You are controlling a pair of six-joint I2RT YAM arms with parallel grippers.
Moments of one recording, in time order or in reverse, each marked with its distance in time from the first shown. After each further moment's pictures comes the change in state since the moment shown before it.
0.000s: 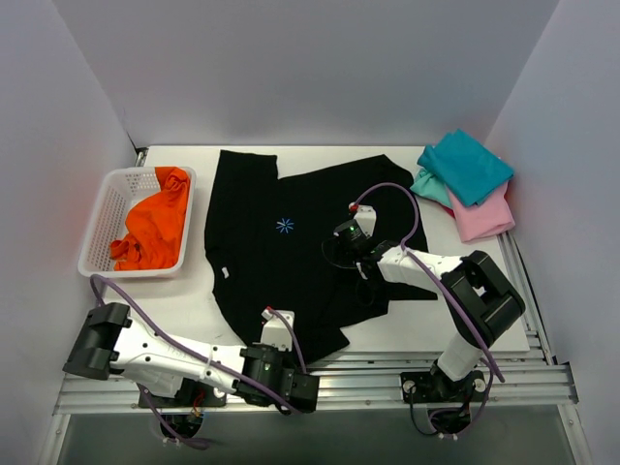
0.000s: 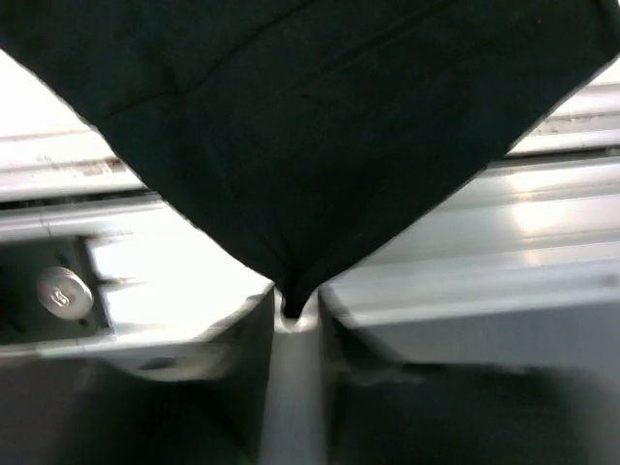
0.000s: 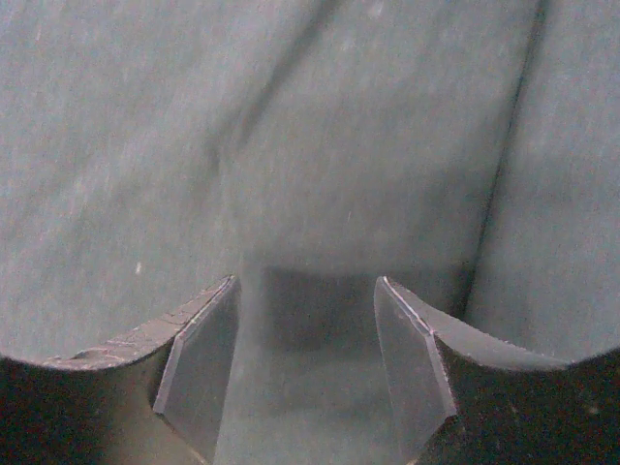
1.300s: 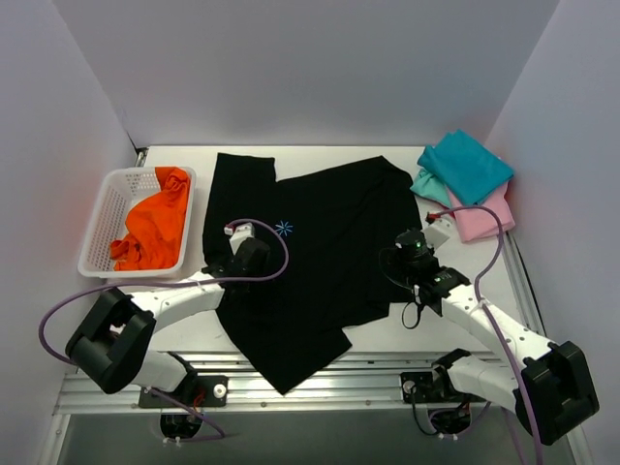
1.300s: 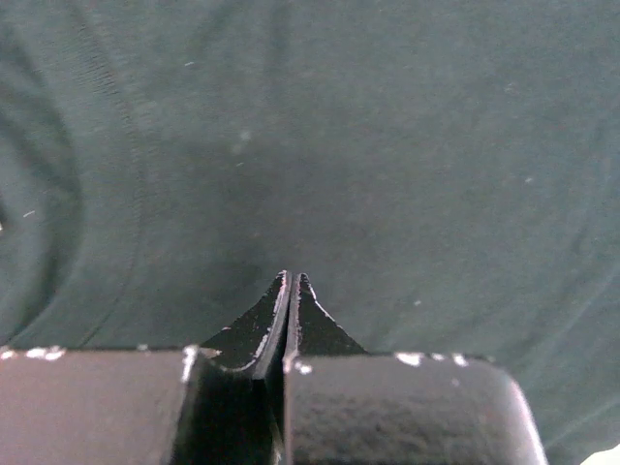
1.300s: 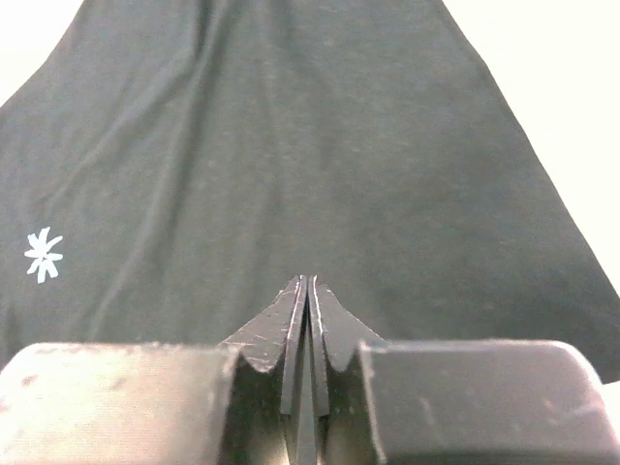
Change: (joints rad) left arm 1.078 0.023 -0.326 1.046 0.275 0.826; right arm -0.191 -0.593 -0.293 -0.057 0.111 0.171
